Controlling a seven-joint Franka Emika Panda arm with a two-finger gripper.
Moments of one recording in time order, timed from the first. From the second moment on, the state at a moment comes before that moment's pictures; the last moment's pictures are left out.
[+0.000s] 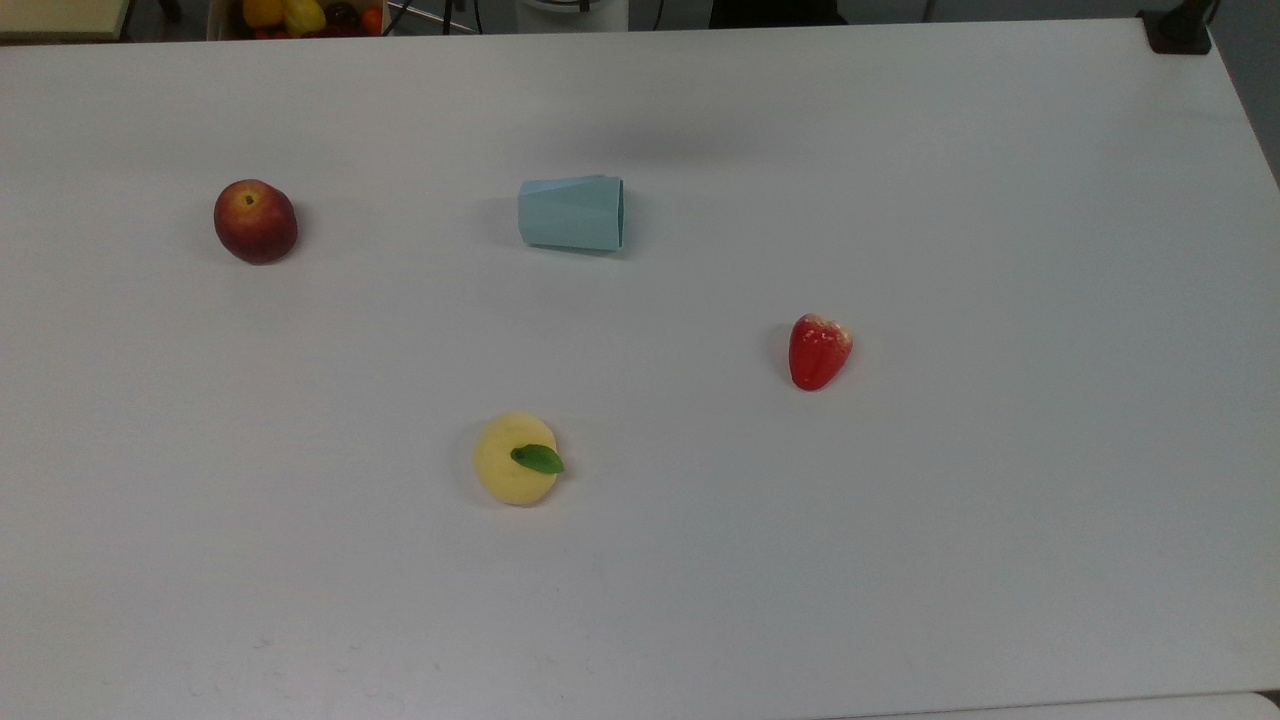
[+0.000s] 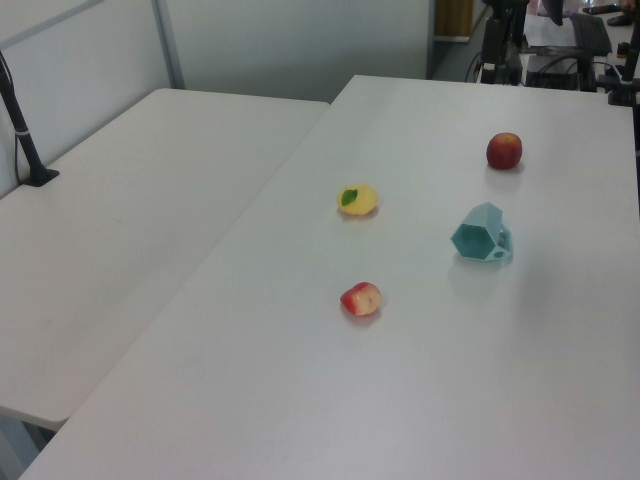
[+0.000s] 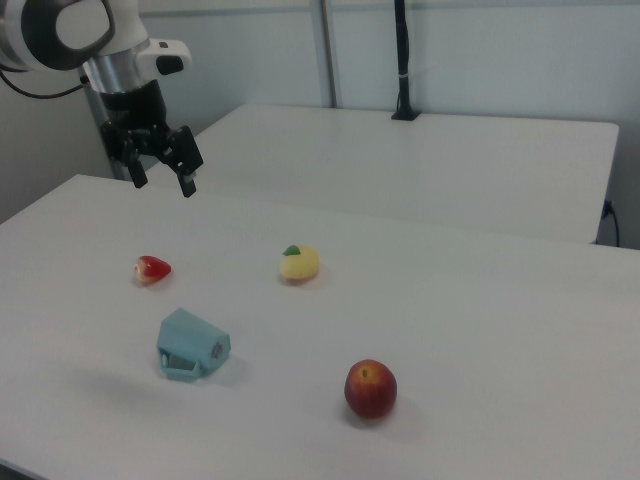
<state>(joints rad) 0.13 -0.07 -0.06 -1.68 -0.01 1.68 0.01</state>
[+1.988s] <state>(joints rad) 0.15 -0.03 -0.02 -1.76 -0.02 1.68 0.00</state>
